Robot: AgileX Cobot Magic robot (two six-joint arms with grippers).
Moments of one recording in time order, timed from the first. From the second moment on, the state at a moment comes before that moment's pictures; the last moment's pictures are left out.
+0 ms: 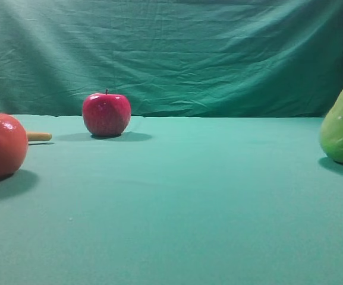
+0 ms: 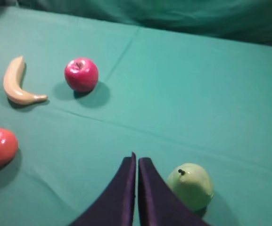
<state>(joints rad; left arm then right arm) -0.19 -0.01 0.02 0.19 0.36 -0.07 0.27 0.63 -0.83 0.33 0.80 -0.24</state>
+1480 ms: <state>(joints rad) -0.19 -0.01 0.02 0.19 0.36 -0.07 0.05 -0.01 0.02 0.08 0.38 -0.15</state>
